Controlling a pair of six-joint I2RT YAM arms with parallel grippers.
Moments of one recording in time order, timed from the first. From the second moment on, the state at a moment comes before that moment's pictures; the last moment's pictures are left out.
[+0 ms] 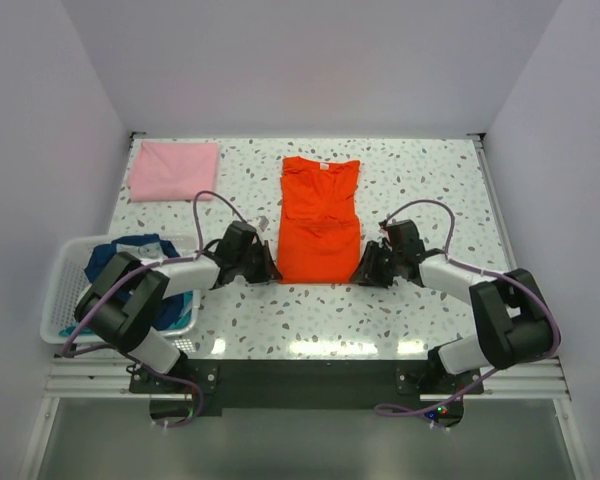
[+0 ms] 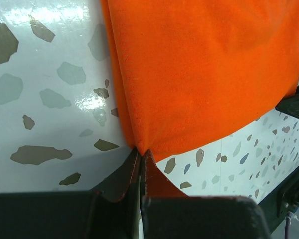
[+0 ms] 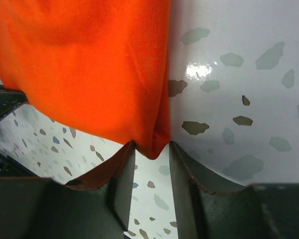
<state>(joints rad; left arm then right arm) -0.53 1.56 0.62 0.08 0.26 -0.65 0.34 1.44 0.60 -0.14 -0.34 0.63</state>
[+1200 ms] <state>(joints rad) -0.85 0.91 0.31 -0.25 0.15 -0.97 0.50 0.79 0.37 -0.64 -0.43 0.75</state>
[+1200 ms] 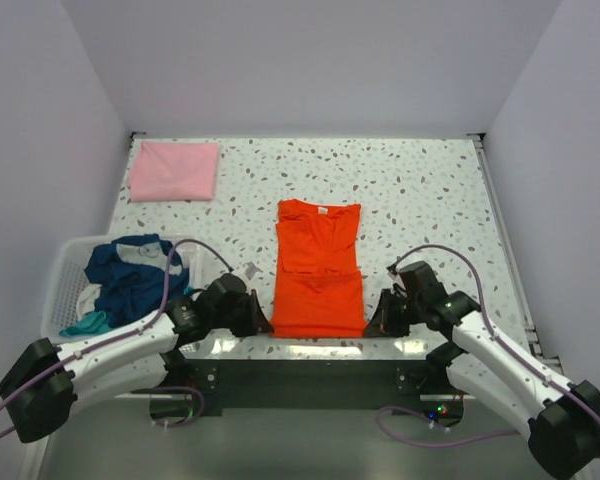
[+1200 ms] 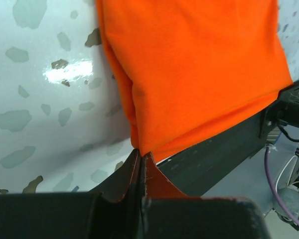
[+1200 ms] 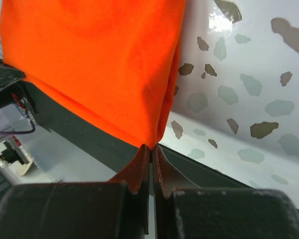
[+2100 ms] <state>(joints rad) -0.63 1.19 0.96 -0.48 -0.11 -0.78 0.36 1.15 1.02 -0.78 -0.31 0.50</state>
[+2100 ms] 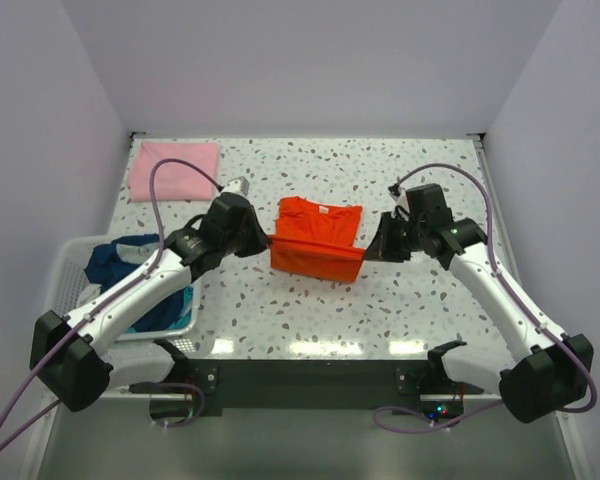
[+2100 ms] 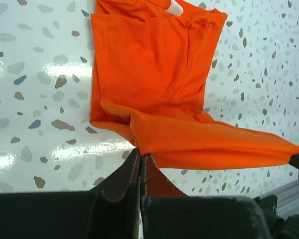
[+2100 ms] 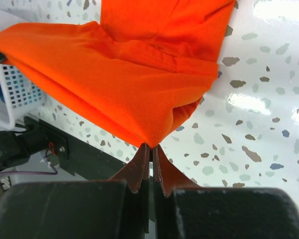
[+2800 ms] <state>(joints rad) -0.47 1.54 1.23 -0.42 0.00 -0.69 0.19 1.48 1.22 -0.68 -0.49 0.47</state>
